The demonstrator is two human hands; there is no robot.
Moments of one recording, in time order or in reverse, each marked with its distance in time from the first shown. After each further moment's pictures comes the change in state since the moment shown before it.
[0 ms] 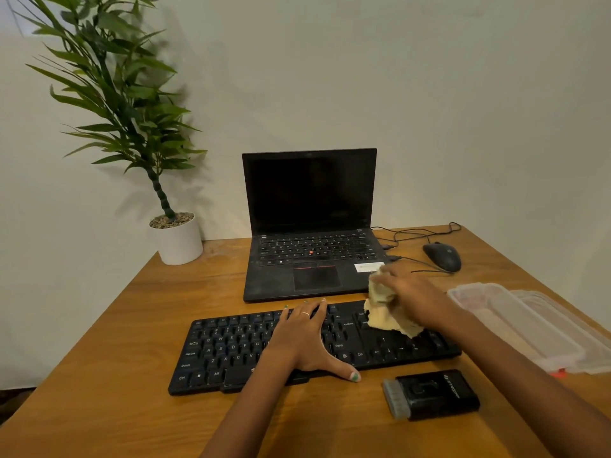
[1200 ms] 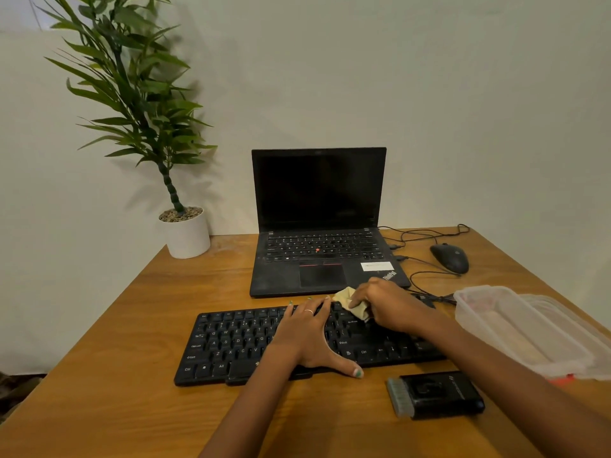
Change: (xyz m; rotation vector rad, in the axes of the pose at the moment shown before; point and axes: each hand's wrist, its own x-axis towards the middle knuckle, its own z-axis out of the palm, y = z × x) left_hand -0.003 -0.002 0.000 -0.011 0.025 -0.002; right_hand 0.028 -0.030 0.025 -0.002 -0.095 -0.184
